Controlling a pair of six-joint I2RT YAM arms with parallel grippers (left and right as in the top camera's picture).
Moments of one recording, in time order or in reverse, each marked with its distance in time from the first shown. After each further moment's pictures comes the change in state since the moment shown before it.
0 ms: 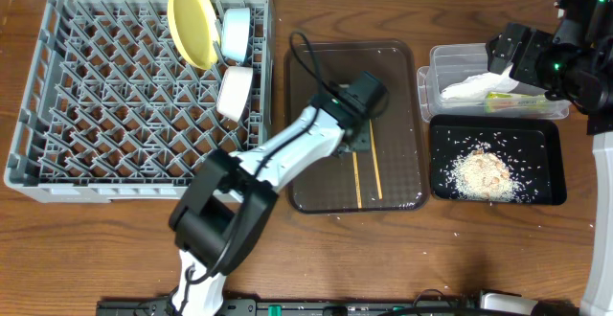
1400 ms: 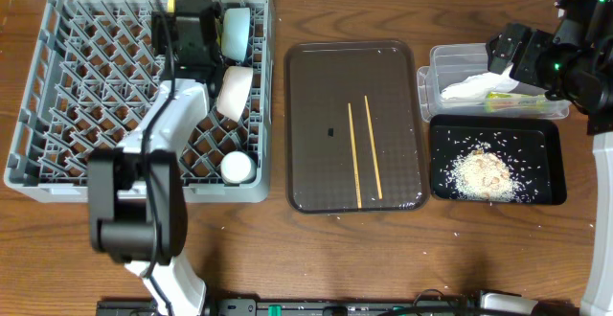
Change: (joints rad) left arm 0.639 -0.164 -0.135 0.795 -0.567 0.873; right arm 0.000 0.000 0.000 0.000 0.000 0.000
